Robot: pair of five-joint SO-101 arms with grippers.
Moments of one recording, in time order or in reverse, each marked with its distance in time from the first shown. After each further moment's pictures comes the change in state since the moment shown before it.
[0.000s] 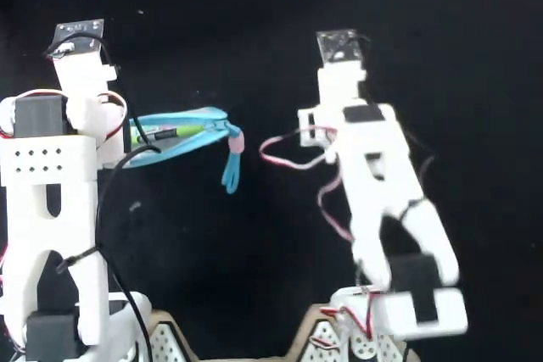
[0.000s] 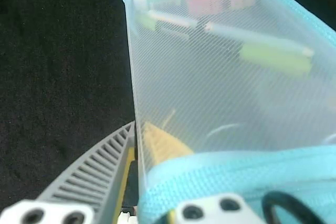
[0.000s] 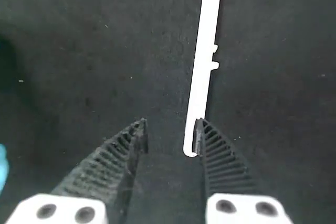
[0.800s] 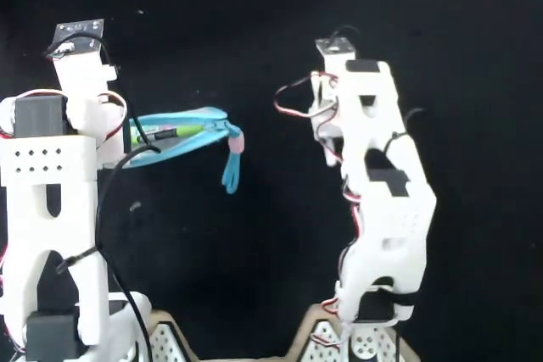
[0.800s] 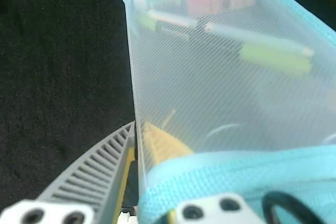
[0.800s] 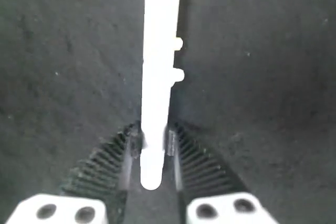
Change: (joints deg) left arm 0.0 0.0 0.0 0.0 0.0; right arm 5.5 38.9 -38.9 23.5 8.7
